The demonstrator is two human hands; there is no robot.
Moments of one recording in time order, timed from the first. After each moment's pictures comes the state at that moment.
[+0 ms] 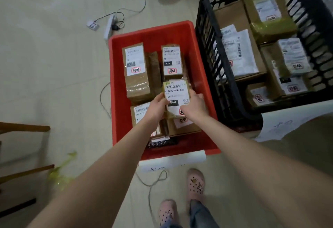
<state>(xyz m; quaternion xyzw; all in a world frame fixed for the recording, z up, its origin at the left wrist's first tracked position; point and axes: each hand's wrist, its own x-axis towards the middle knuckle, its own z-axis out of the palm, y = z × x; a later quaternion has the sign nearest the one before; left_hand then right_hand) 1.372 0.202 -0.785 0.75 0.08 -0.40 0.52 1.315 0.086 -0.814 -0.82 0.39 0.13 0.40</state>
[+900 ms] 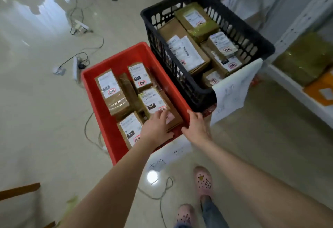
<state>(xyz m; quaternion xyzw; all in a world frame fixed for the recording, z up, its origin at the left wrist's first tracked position) 1.302 0.225 -0.755 0.85 -0.46 -0.24 0.00 1.181 0.131 -0.754 -0.78 0.48 0.07 0.40</state>
